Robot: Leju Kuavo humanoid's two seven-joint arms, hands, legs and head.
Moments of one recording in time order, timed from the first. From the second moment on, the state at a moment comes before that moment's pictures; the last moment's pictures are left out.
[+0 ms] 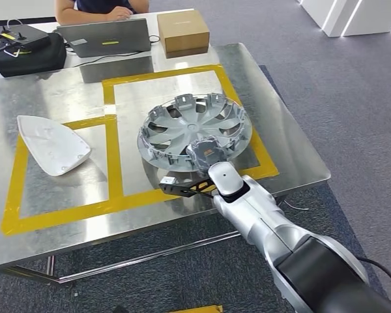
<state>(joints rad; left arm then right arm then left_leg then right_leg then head) -0.06 -0.32 0.90 -0.20 -1.48 0.36 0.33 -0.87 0.22 0.63 -0.37 1.42 -0.31 0.08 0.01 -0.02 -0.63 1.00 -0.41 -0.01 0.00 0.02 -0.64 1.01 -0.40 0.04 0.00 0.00</state>
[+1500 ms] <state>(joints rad) -0.06 -0.32 0.91 -0.20 -1.48 0.38 0.33 -0.83 0.20 0.64 -0.37 1.38 -0.31 0.04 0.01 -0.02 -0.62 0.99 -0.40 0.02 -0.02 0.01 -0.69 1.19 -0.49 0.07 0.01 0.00</state>
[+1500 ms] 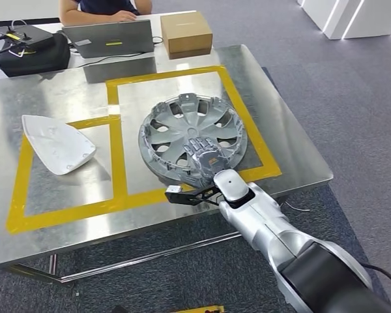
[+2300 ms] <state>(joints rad) -0.06 -0.32 0.91 -0.19 -1.48 0.39 0.33 -0.79 0.20 0.64 -0.36 1.35 -0.31 0.02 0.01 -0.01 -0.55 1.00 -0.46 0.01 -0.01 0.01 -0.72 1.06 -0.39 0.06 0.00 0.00</state>
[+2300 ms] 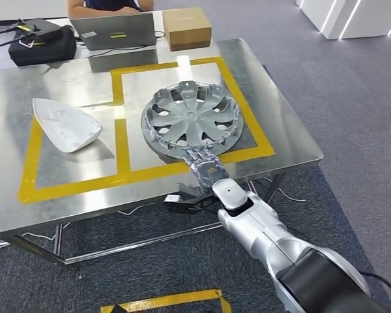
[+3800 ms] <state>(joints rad) -0.06 -0.32 0.90 -0.15 -1.39 0.48 0.29 -0.16 0.08 0.21 -0.26 0.74 -0.56 -0.09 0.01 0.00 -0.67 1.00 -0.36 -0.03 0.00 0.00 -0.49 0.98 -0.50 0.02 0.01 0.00</state>
